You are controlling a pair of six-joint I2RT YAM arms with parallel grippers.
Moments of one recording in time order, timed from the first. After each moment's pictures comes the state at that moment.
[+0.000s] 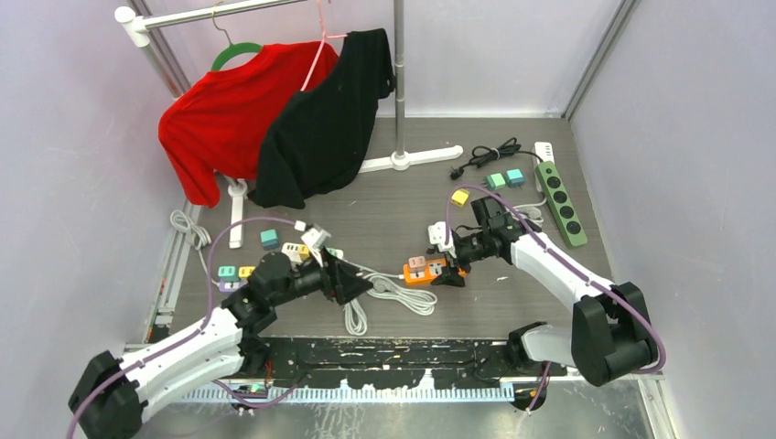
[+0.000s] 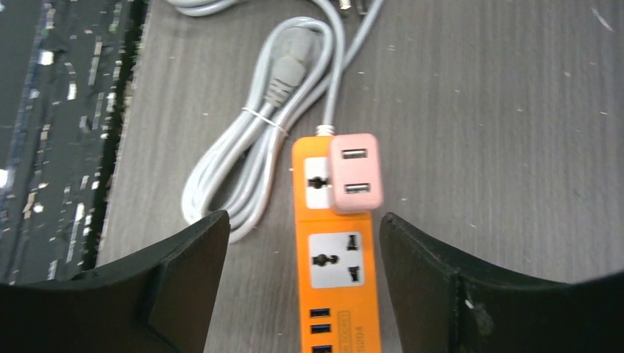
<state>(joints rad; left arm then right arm) -0.69 0.70 0.25 0.29 0.39 -0.59 0.33 1.25 0.72 -0.61 -0.96 -1.16</state>
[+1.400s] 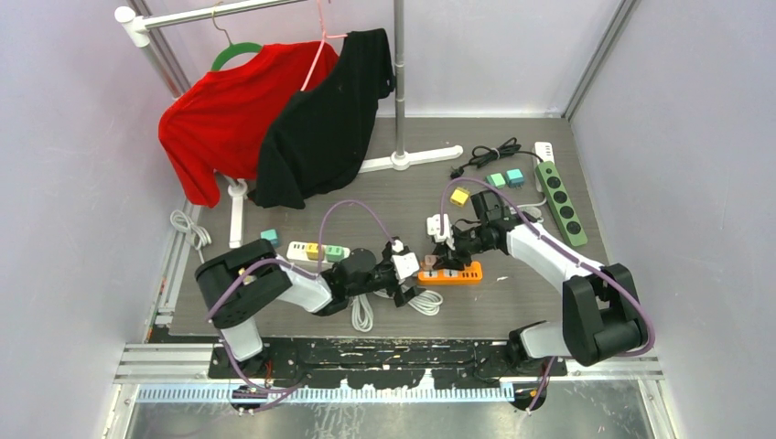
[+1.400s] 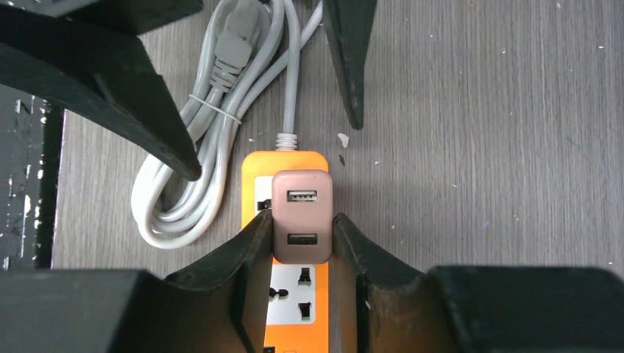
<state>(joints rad) -1.03 1.72 0.52 0.95 0.15 0.22 0.31 1.35 0.75 -0.52 -0.86 -1.10</state>
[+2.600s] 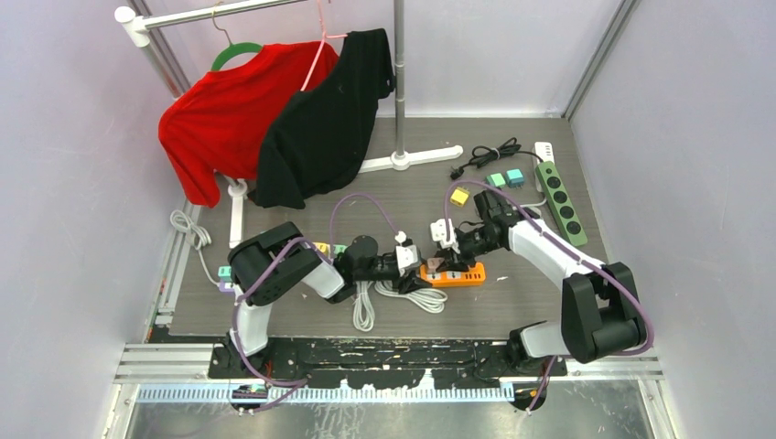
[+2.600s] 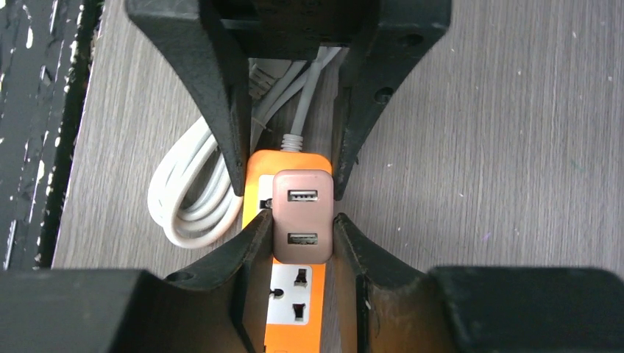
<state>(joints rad) -0.91 1.97 0.64 1.12 0.53 0.15 0.28 1.36 0.78 -0.64 -0.90 -1.24</state>
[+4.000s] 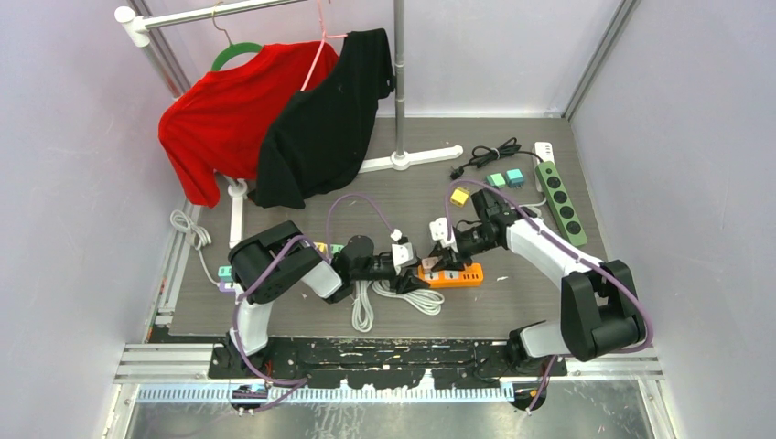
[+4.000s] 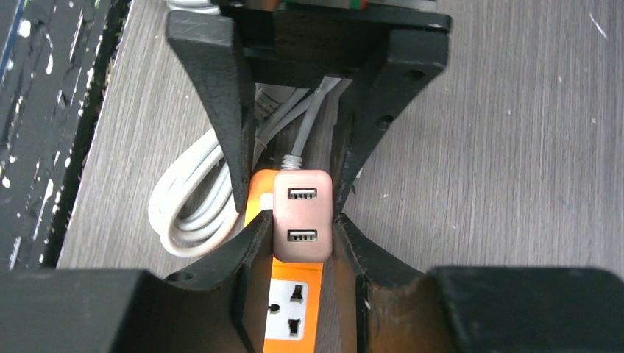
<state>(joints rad) -0.89 1.98 0.62 1.18 0.57 0.10 0.31 1.38 0.80 -0.68 -0.98 -1.37</state>
